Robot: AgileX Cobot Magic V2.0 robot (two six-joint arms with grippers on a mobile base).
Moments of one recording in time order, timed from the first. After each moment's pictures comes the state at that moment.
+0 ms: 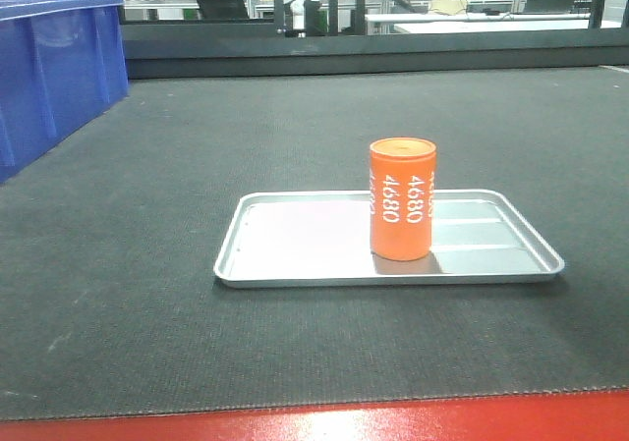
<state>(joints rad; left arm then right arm) -0.08 -0.01 0.03 0.00 -0.01 0.00 0.51 0.59 -0.46 -0.08 0.10 0.15</state>
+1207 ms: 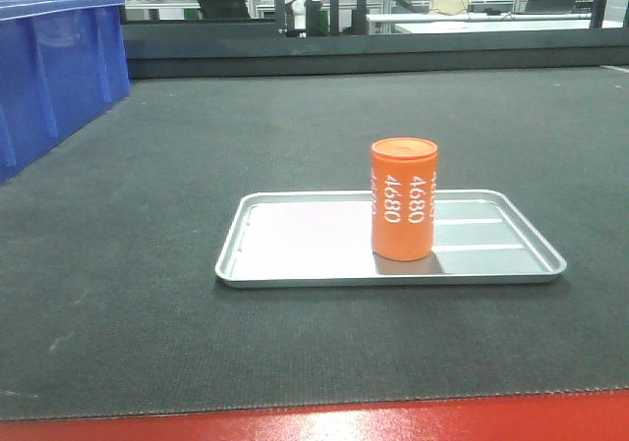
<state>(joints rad) -0.08 -0.01 0.03 0.00 -0.01 0.00 0.21 -0.01 0.03 -0.18 0.10 0.37</state>
